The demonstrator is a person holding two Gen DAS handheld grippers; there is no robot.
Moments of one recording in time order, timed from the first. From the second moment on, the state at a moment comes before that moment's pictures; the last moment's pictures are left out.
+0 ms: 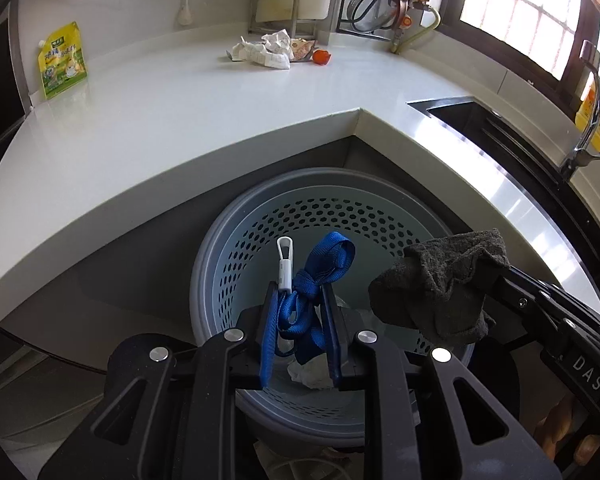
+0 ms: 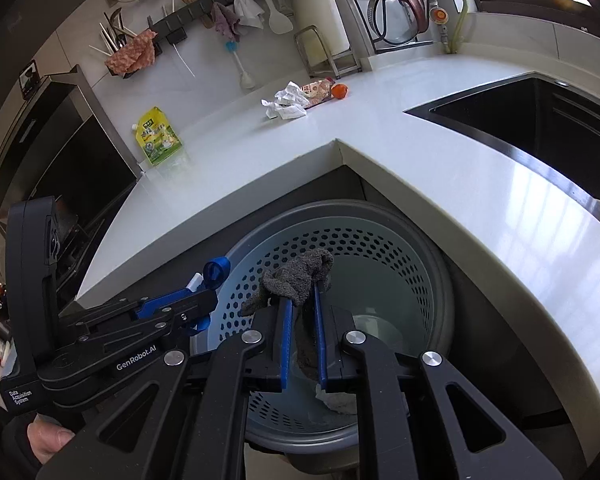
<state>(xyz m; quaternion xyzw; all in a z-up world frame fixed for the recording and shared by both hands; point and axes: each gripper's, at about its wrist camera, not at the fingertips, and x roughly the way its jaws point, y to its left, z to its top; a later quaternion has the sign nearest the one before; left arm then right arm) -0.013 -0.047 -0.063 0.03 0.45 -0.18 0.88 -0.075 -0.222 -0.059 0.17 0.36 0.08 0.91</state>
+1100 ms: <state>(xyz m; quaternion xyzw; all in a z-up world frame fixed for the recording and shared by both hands) -0.003 -0.049 -0.097 0.03 0.49 -0.17 0.86 -0.056 -0.213 -0.084 0.16 0.40 0.08 0.90</state>
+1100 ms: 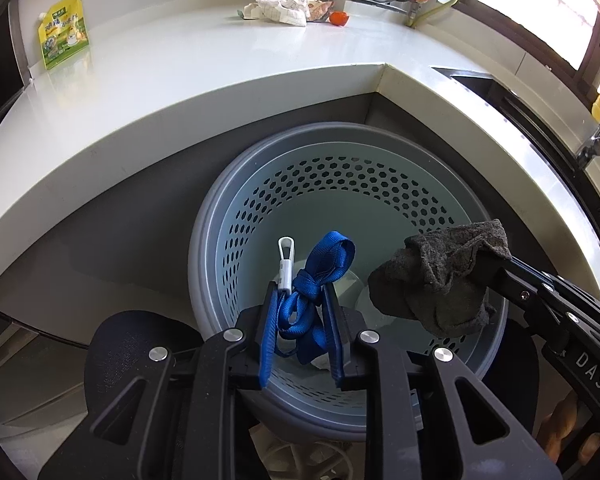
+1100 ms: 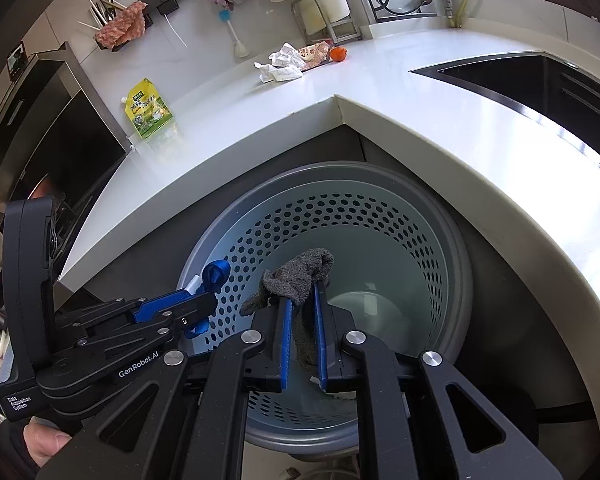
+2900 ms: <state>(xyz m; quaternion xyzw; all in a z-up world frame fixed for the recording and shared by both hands) 0.133 -0.031 0.027 -0.01 0.36 -0.06 0.93 0.084 -0.250 0.048 0.05 0.27 0.03 0.96</state>
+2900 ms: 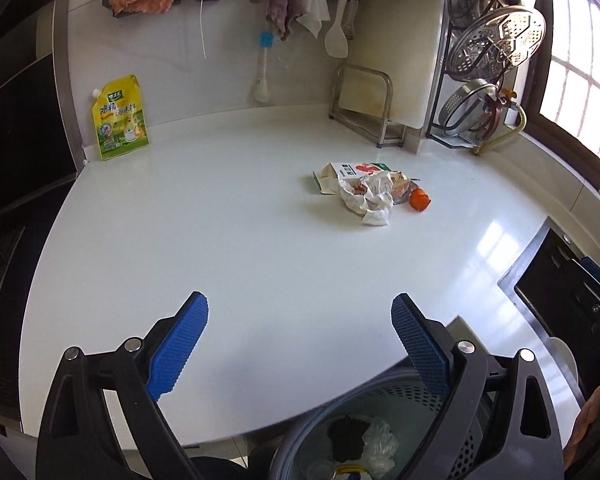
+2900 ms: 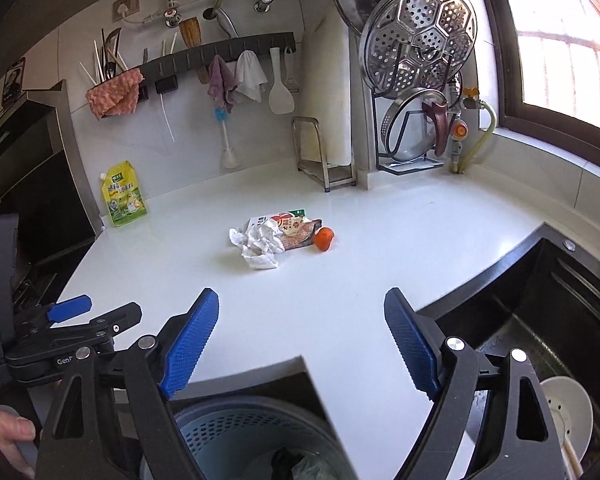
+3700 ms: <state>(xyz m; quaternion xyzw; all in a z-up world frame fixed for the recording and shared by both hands) 0.259 -0.081 -0.015 -0.01 0.39 -0.03 0.92 0.296 -0.274 -0.015 0.02 0.39 0.05 0.92</state>
